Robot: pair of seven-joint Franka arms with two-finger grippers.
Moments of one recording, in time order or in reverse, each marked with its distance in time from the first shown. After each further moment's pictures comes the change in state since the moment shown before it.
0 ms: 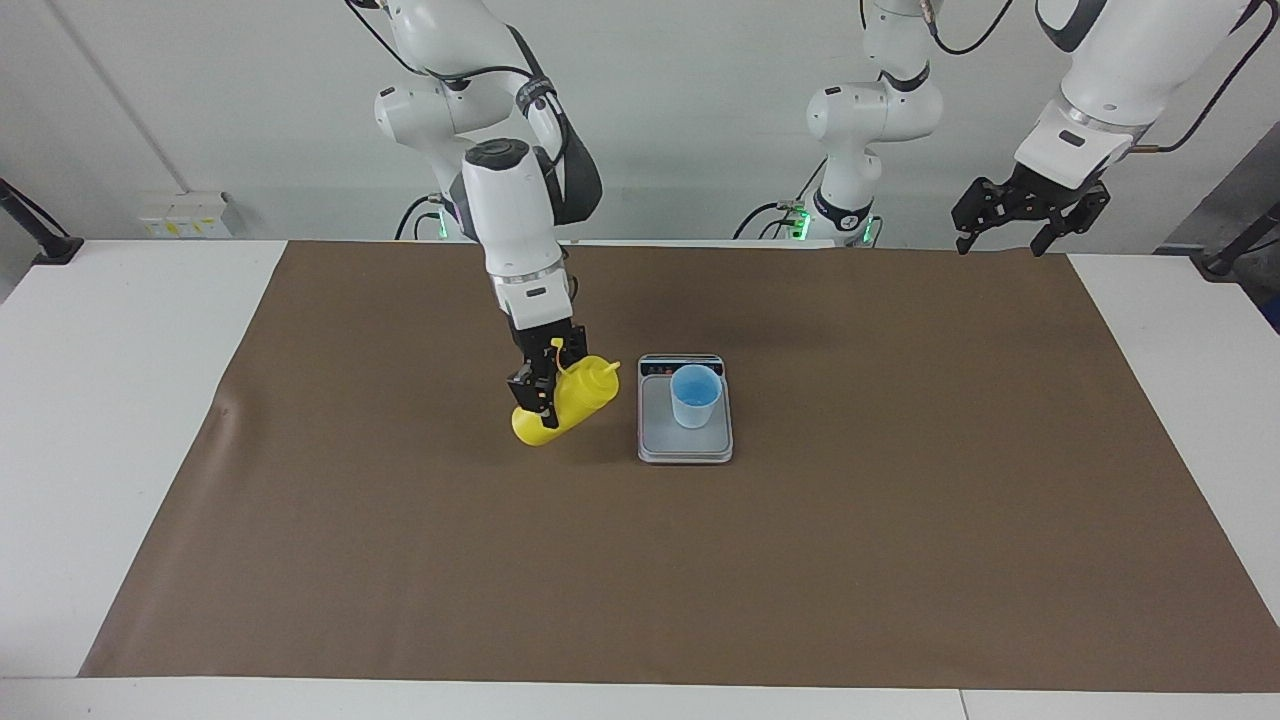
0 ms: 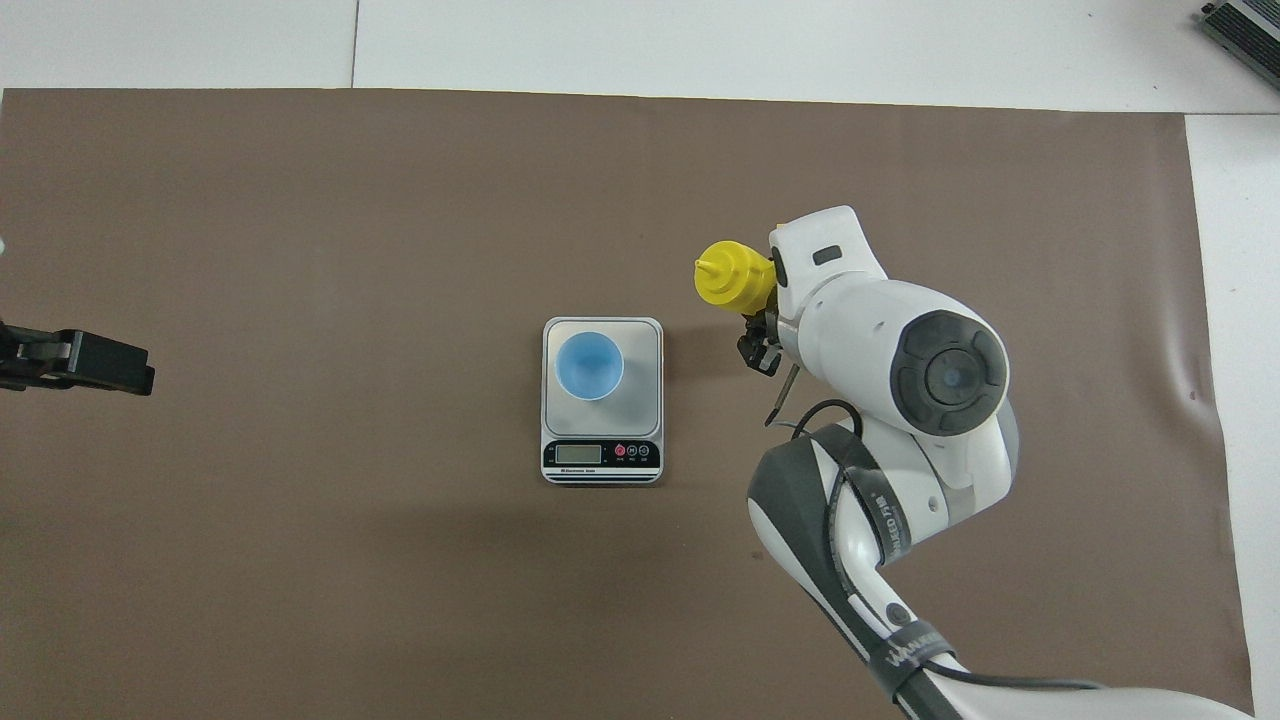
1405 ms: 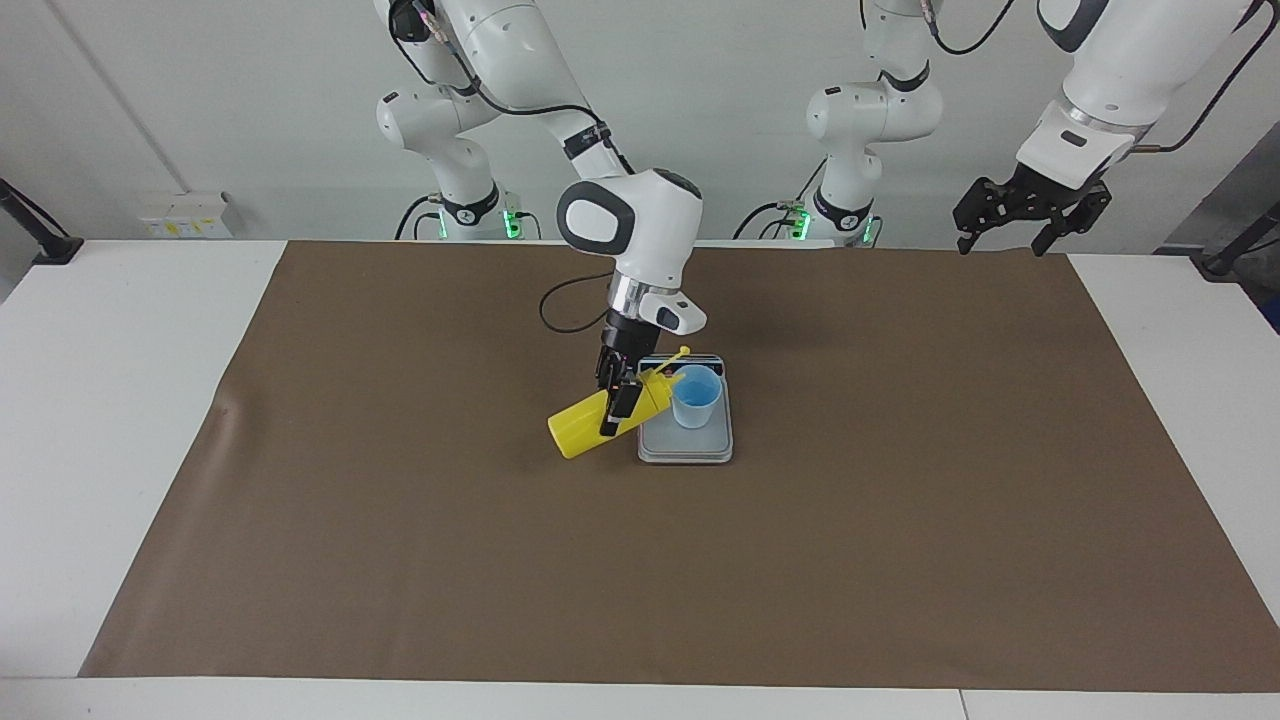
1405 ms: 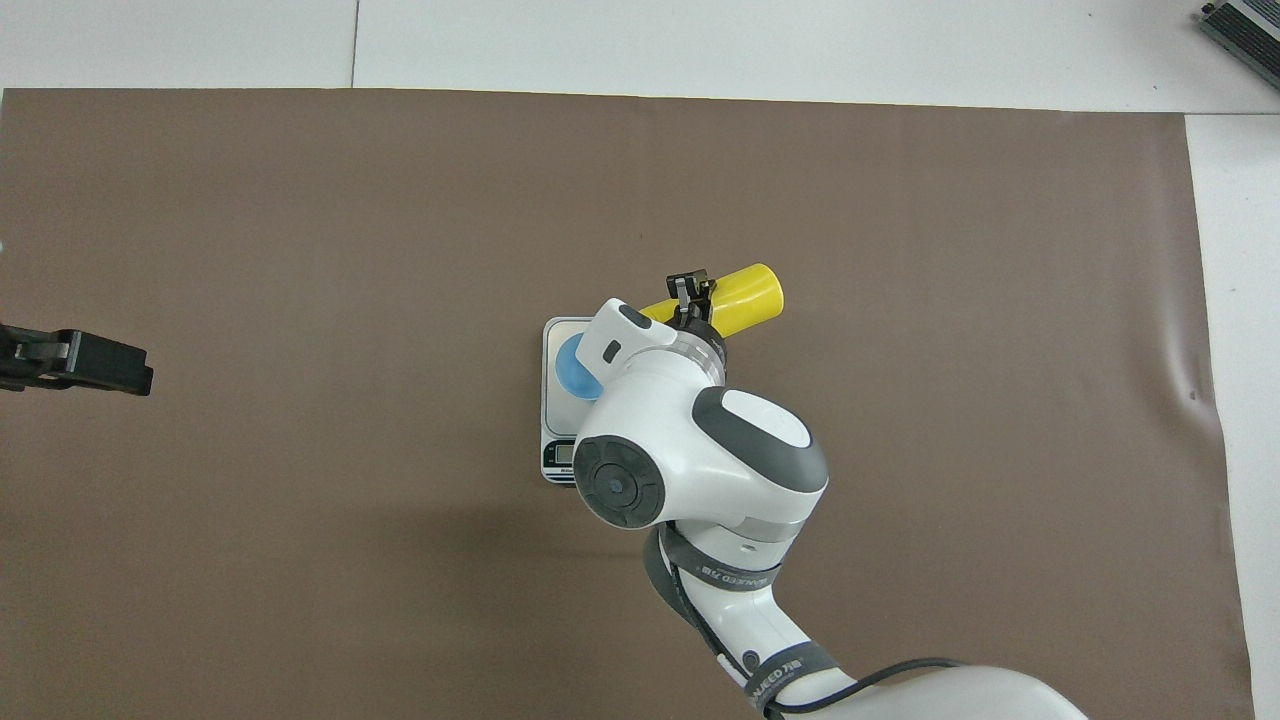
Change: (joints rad) left arm 0.000 0.000 0.001 0.000 0.000 -0.001 0.000; right arm 0.211 0.166 0.000 0.141 -0.719 -0.256 0.073
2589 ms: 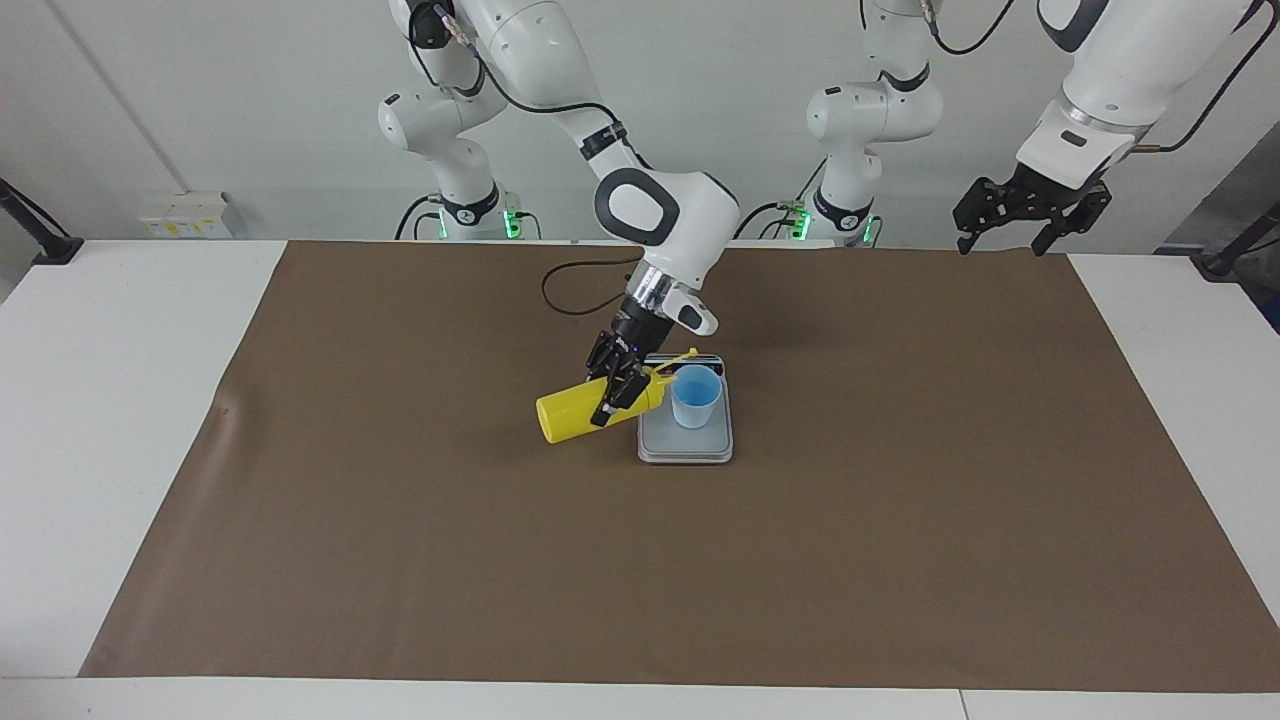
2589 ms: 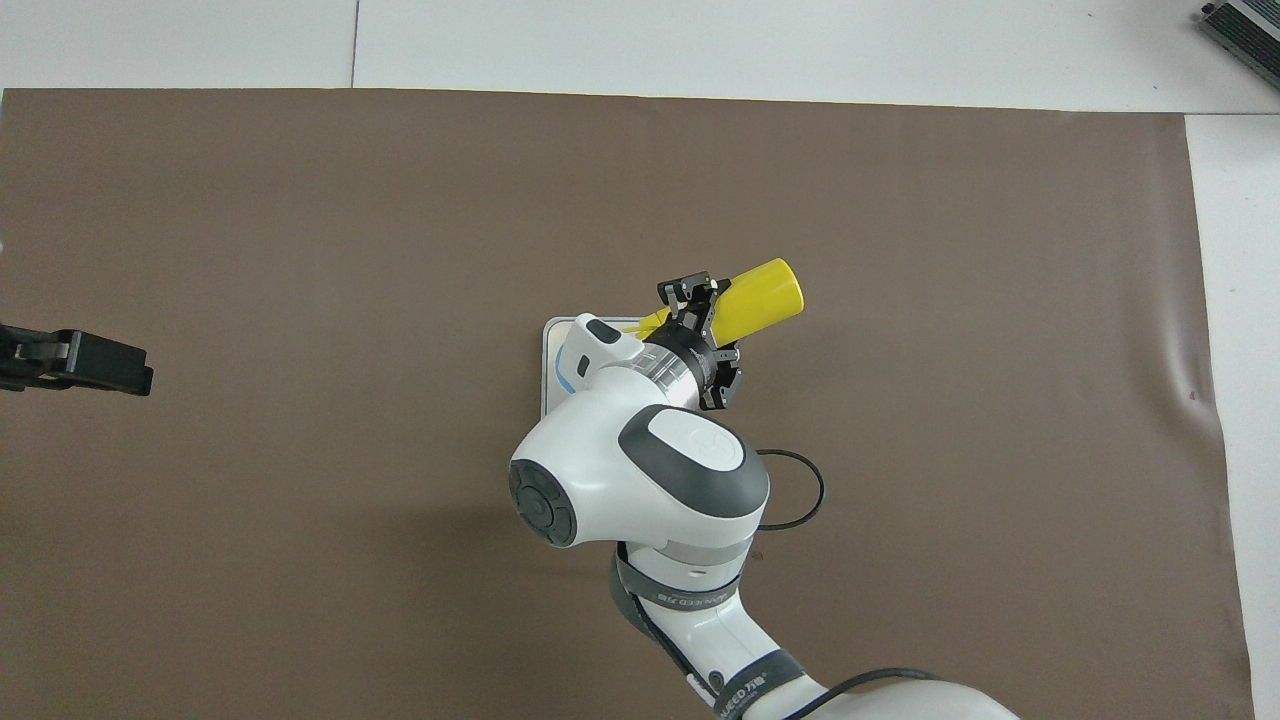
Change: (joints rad) left arm 0.000 0.000 0.000 0.000 0.000 0.000 0.000; right arm 0.068 0.023 0.000 0.058 -0.124 -0.241 0.001
